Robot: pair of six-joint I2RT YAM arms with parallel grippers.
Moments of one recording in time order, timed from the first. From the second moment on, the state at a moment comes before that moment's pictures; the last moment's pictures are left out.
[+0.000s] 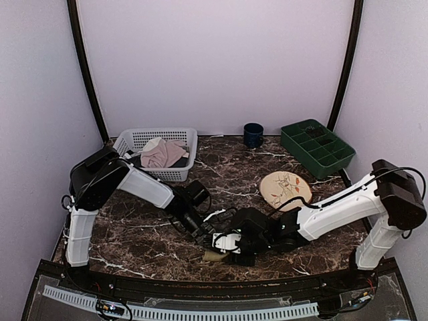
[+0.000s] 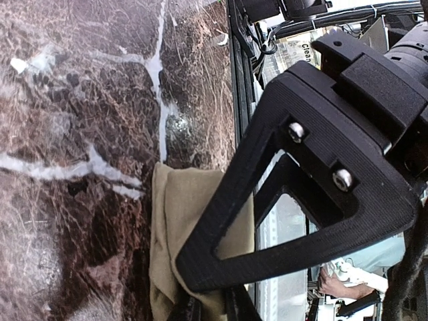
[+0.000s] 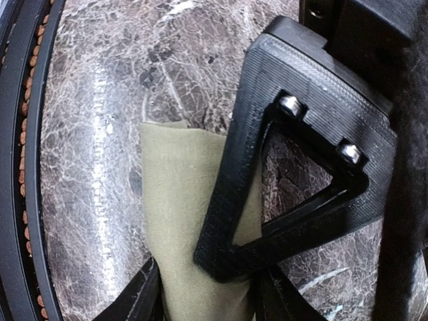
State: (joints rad) left arm -0.85 2.17 1.19 -0.24 1.19 -0.01; right arm 1.26 1.67 0.80 -0.06 -0.01 -0.31
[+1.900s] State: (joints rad) left arm -0.63 1.42 1.21 -0.39 -0.02 -0.26; right arm 0.25 1.47 1.40 -0.71 0.37 0.75
